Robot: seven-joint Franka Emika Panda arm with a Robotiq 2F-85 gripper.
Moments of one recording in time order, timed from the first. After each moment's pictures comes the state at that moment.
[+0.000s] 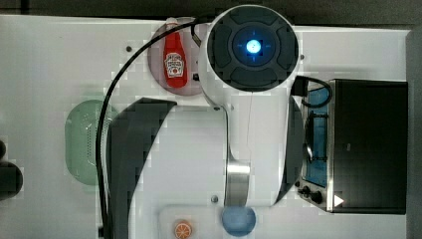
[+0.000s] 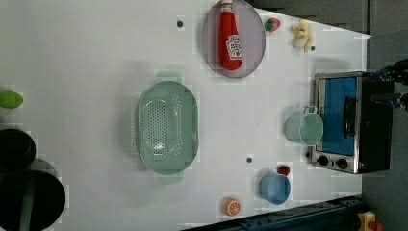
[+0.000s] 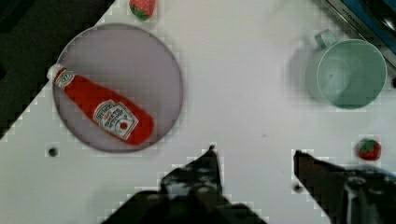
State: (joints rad) arm -0.01 -0.03 -0.01 -1.80 -0.01 0.19 0.06
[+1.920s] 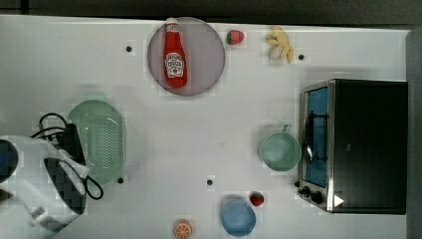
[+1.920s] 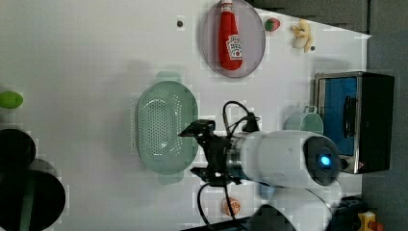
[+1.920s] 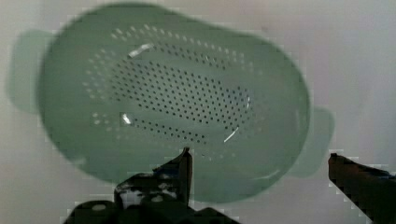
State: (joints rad) arm 0.07 0.21 0.62 -2.17 0.00 0.74 1.17
